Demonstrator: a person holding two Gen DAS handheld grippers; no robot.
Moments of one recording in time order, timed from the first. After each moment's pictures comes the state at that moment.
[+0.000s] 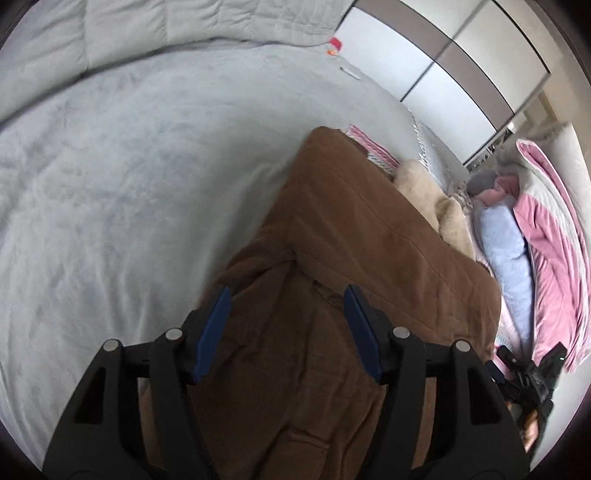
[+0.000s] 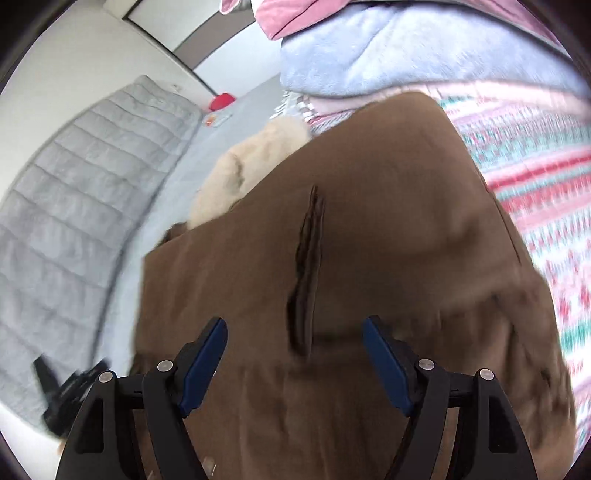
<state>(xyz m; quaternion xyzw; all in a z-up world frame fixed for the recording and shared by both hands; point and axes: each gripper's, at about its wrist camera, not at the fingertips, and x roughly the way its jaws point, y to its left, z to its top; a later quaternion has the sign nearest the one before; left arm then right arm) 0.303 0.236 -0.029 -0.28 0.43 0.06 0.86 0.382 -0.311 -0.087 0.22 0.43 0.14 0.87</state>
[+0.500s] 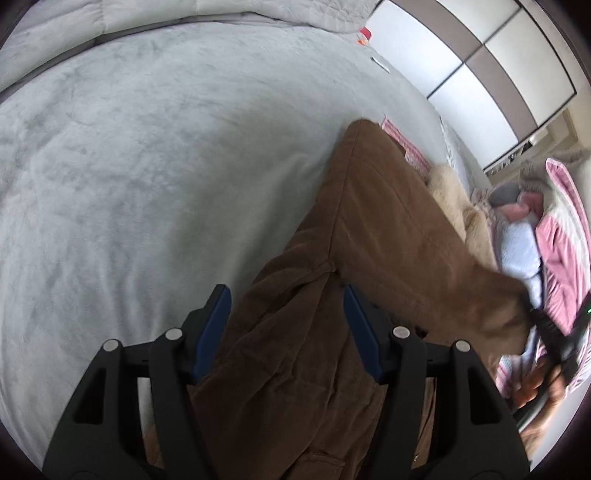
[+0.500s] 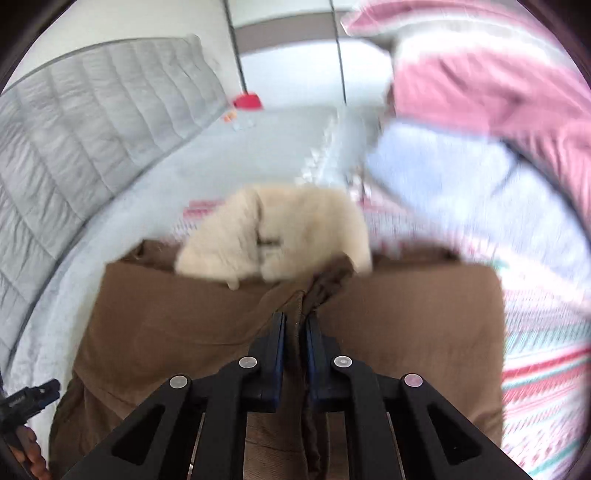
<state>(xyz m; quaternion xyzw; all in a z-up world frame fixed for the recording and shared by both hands) 0.323 0.252 -0.051 -0.29 0.46 0.09 0.83 0.445 -0.213 -0.011 0.01 0.35 0.11 0.93</state>
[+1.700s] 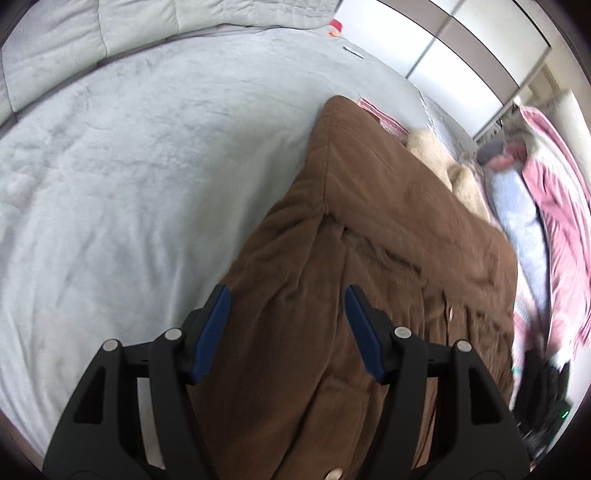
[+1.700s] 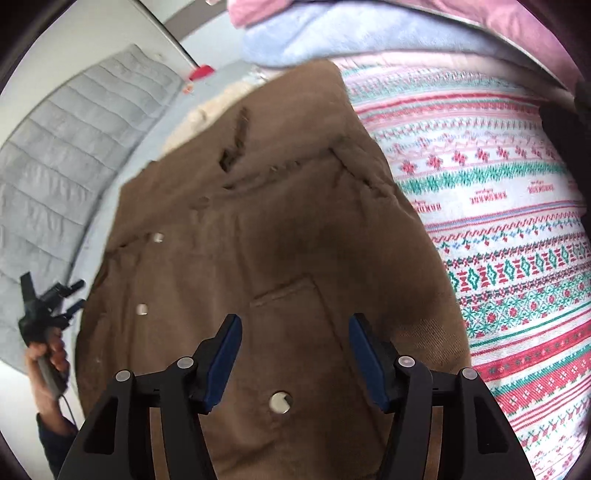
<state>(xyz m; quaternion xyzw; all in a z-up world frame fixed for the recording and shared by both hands) 0.264 0.224 -0.029 -0.22 0.47 0.07 0.85 0.206 -0.369 -0.105 0.17 0.47 0.12 0.86</state>
